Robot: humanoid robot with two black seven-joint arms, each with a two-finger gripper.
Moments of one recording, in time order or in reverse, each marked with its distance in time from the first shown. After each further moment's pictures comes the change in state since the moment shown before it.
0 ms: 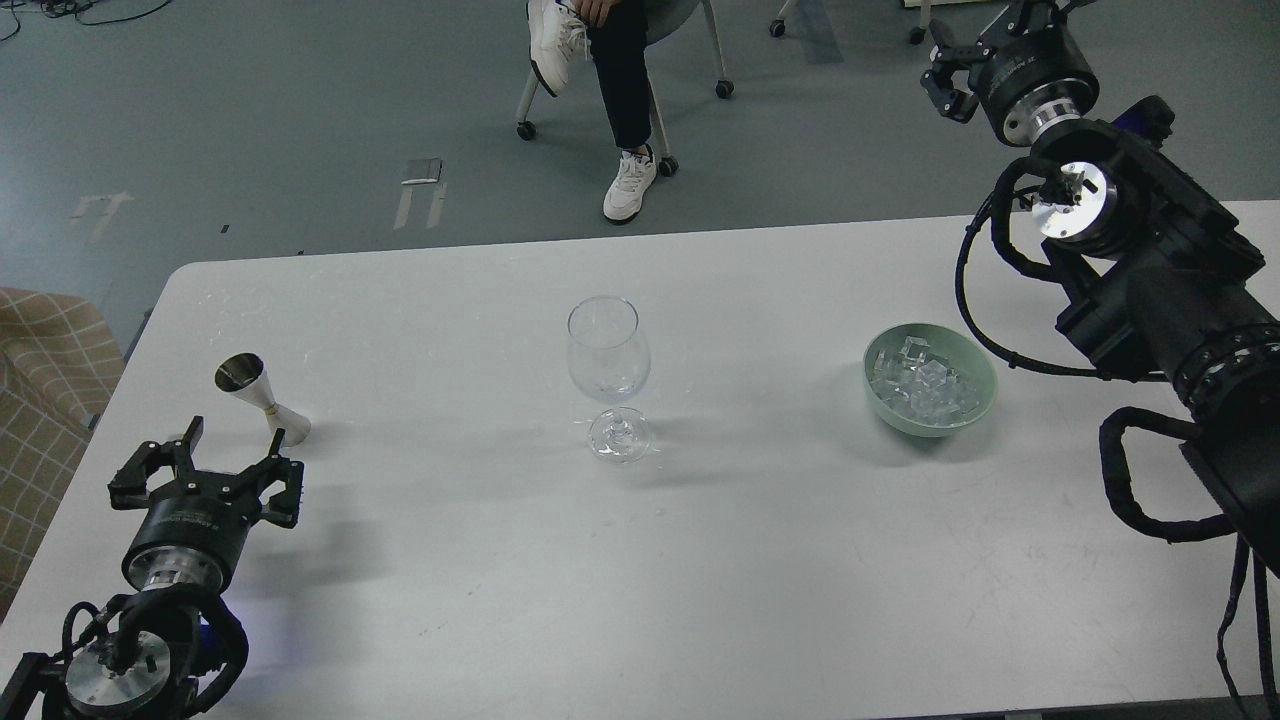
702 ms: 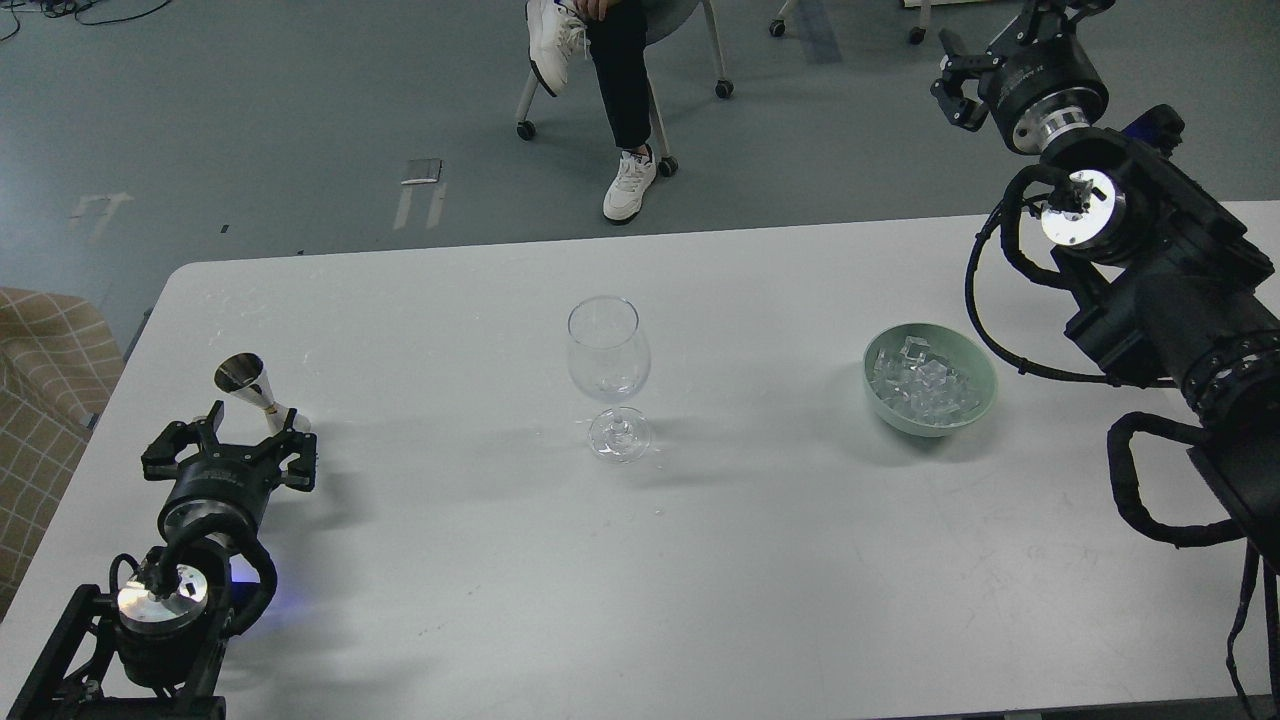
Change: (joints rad) left arm -0.240 -0.037 0.000 0.294 -0.003 -0.015 0.002; right arm -0.013 -0.019 -0.002 0.000 -0.001 0.000 0.000
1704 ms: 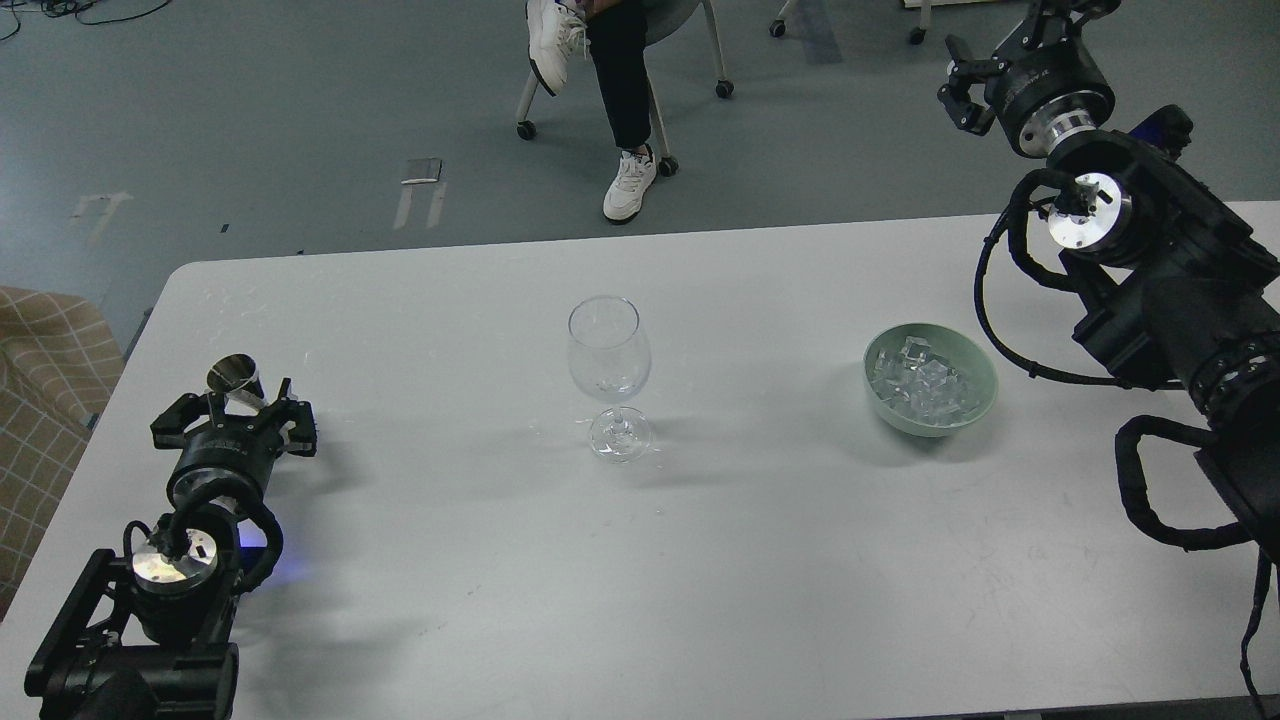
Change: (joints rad) left arm -0.120 0.000 -0.003 0.172 -0.009 -0.094 0.001; right arm -0.005 -0.006 -0.028 0.000 0.000 -0.001 0.000
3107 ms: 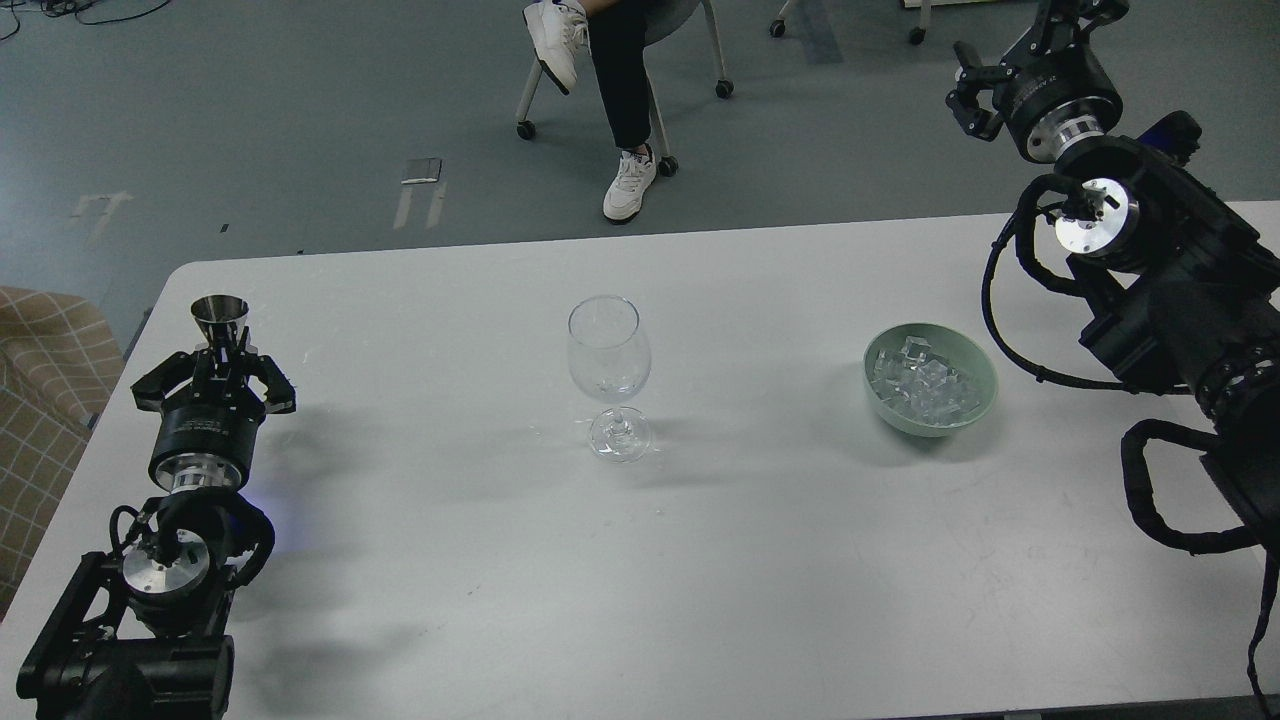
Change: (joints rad) left arm -0.020 0.008 -0.010 0.034 0.000 -0.257 -0.036; right arm -0.010 -0.012 -0.002 0.000 0.000 0.000 0.000
